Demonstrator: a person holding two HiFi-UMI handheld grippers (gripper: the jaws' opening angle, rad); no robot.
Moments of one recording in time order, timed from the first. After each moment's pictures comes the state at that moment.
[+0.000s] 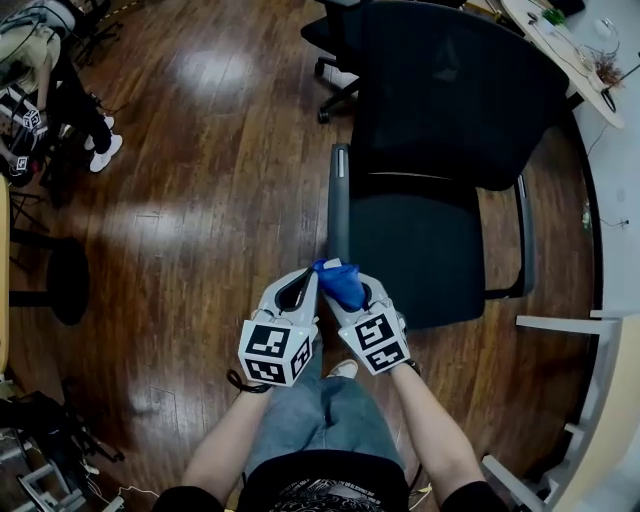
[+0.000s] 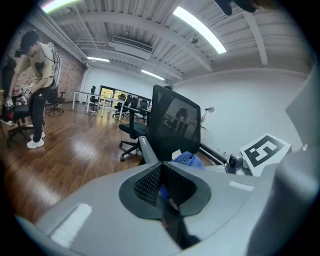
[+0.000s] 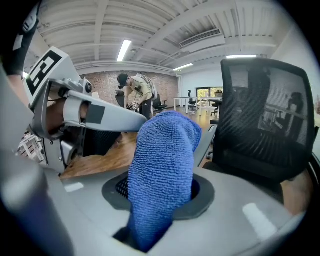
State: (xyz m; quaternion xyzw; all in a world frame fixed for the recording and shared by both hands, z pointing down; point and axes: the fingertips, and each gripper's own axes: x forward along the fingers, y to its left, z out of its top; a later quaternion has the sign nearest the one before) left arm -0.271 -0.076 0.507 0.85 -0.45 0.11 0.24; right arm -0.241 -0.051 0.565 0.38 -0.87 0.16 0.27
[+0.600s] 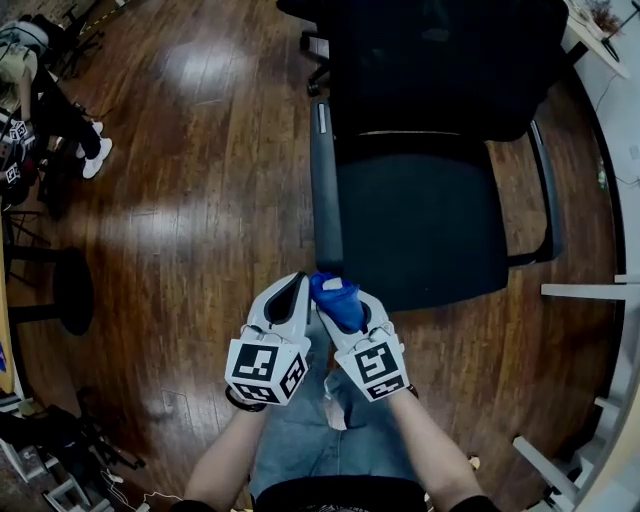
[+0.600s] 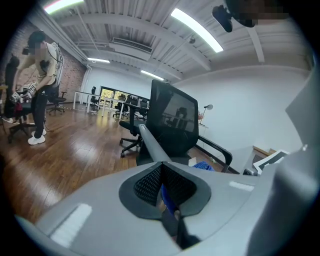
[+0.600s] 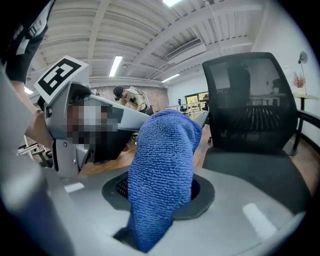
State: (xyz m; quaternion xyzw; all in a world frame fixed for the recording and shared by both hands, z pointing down) left arm -0.268 -0.031 0.563 0.85 -0.46 0.10 0.24; right arm -0.242 0.016 0.619 0.42 -0.87 0.18 0.18
